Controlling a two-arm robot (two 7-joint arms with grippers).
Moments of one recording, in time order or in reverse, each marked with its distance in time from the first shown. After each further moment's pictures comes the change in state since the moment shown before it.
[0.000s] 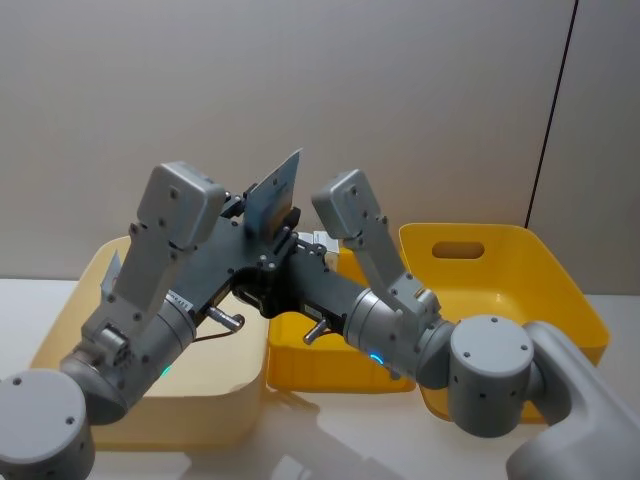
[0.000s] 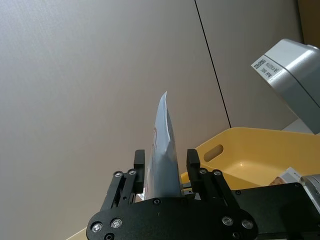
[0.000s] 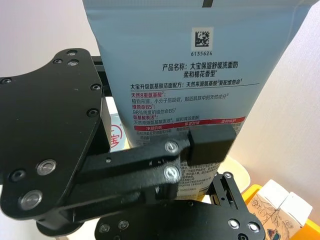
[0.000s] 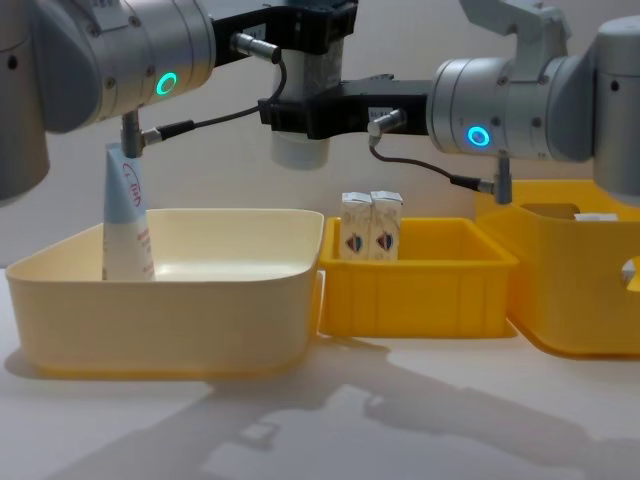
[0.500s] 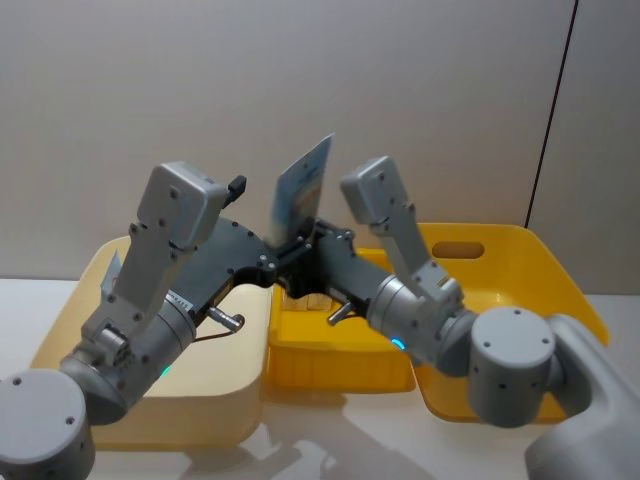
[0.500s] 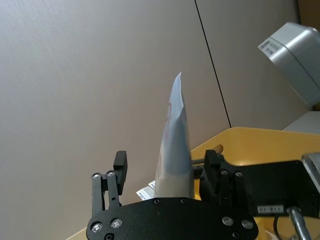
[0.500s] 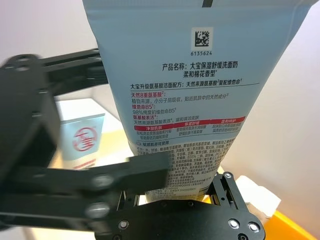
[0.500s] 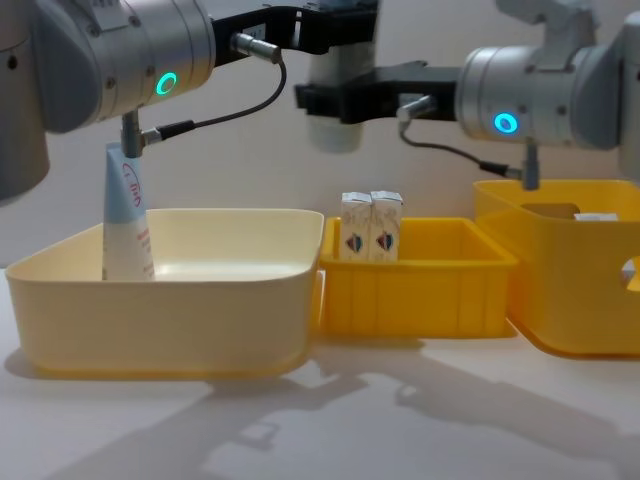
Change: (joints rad) left arm 0.000 0.000 0.000 0.000 0.000 0.000 0.000; right arm 0.006 0.017 0.026 0.000 -0.001 -0.008 -0.039
